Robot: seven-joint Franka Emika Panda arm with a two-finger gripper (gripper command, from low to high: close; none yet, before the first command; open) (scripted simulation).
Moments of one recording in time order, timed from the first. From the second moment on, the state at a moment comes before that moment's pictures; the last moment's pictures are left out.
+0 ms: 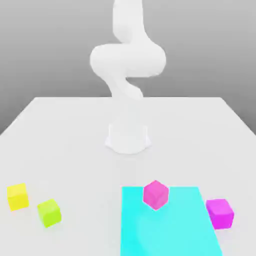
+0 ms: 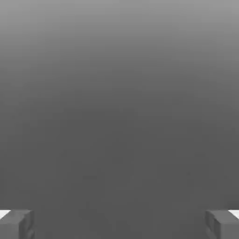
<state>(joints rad) -0.04 -0.71 0.00 -2.33 -0.01 2.35 0.85</state>
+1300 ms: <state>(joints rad) -0.40 0.33 -0.08 -2.58 0.11 2.90 1.15</state>
